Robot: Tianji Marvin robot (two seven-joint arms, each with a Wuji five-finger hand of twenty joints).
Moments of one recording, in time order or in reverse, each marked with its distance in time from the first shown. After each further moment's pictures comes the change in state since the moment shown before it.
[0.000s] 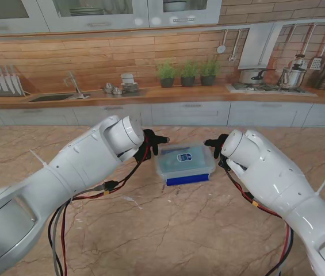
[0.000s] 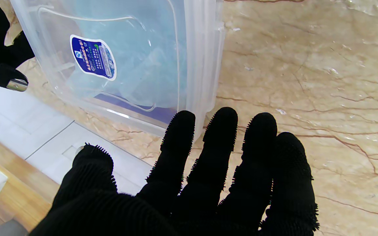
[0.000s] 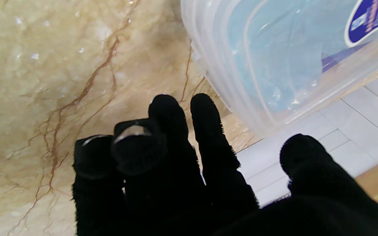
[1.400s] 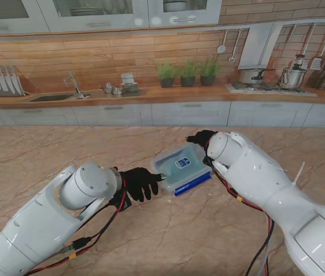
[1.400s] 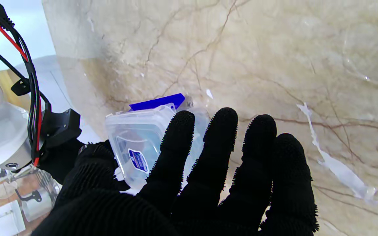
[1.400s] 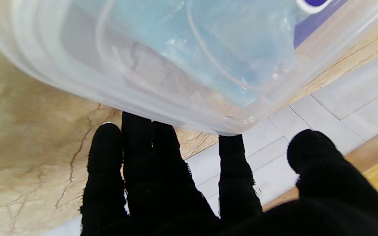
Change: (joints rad) left arm 0.582 0.280 -0.385 -0.684 0.050 -0.076 -0.135; right arm 0.098 -0.122 -0.118 0.236 0.117 -0.227 -0.162; left_hand 0.019 0.000 0.000 0.000 0.000 -0.006 -0.007 -0.001 -0.001 0.000 -0.020 -0.003 -0.026 -0.001 -0.025 -0.005 -0.027 -0.005 -0.013 -0.013; right_hand -0.052 -0.063 0.056 -0.031 -0.342 -0.261 -0.083 -0.168 -0.459 0.057 -0.389 -0.219 -0.487 0.076 -0.594 -0.102 -0.381 -0.092 -0.427 -0.085
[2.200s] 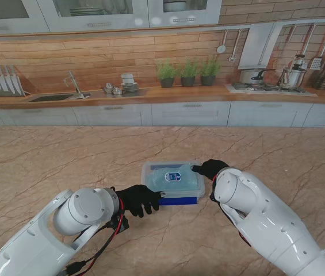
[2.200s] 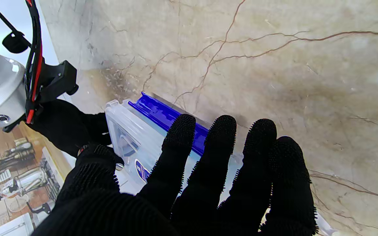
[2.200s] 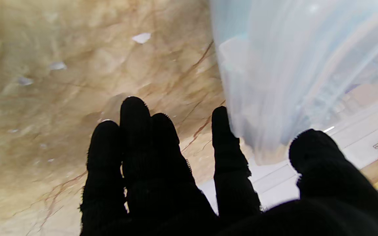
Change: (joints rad) left arm 0.202 0.019 -0.070 -0.134 0.089 -0.058 0.024; right arm -0.474 0.148 0.250 -0.585 -0.268 0.166 0.044; left_hand 0.002 0.000 0.000 0.000 -0.001 0.000 -0.148 -0.102 -0.061 0.001 -0.107 -0.087 -0.037 0.000 -0.077 -0.041 -0.050 -0.008 -0.019 -0.018; right_hand 0.006 -0.001 -0.021 -0.014 0.159 0.074 0.016 -0.019 0.073 0.001 0.001 -0.004 0.055 0.005 0.013 -0.001 0.037 0.003 0.000 0.001
